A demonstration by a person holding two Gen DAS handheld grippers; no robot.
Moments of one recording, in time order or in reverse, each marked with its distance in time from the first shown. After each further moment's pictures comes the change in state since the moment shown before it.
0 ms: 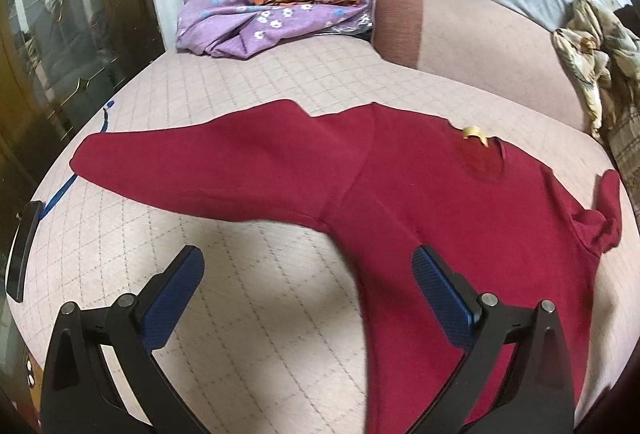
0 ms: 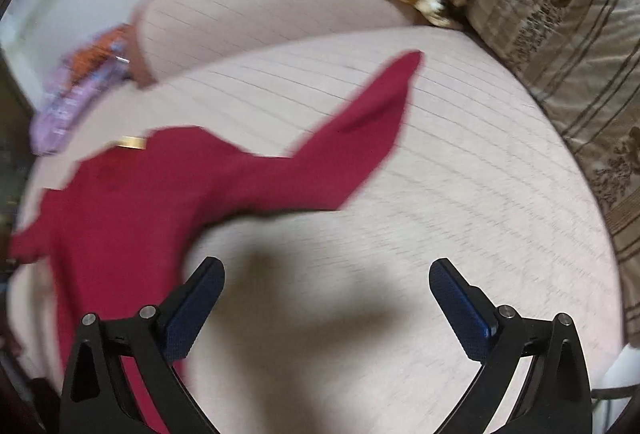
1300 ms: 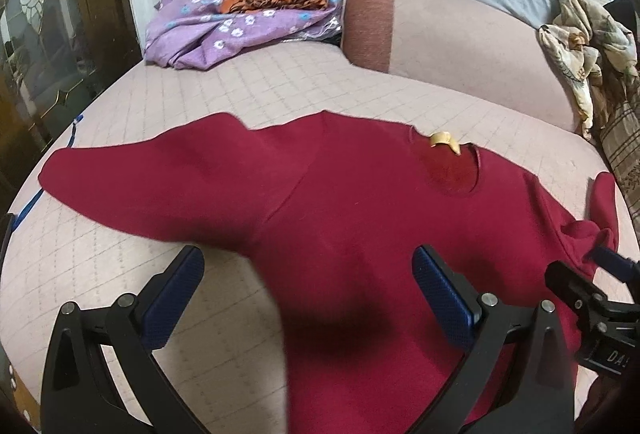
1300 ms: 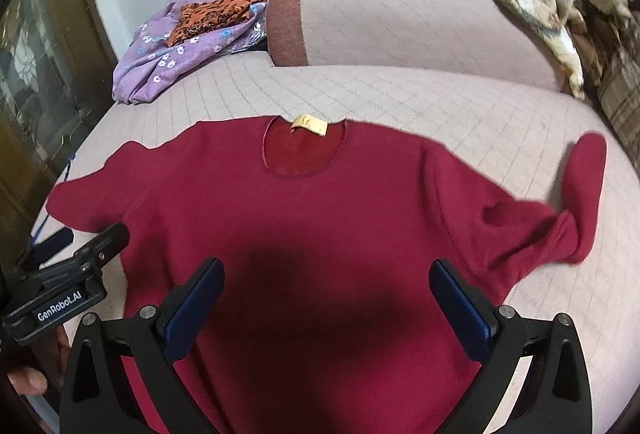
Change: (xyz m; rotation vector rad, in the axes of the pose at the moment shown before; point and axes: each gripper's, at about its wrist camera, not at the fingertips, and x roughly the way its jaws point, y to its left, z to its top) left arm 0.023 -0.056 0.008 0.004 -0.046 -0.034; right arm 0.046 0.222 -0.012 -0.263 -0.074 0.127
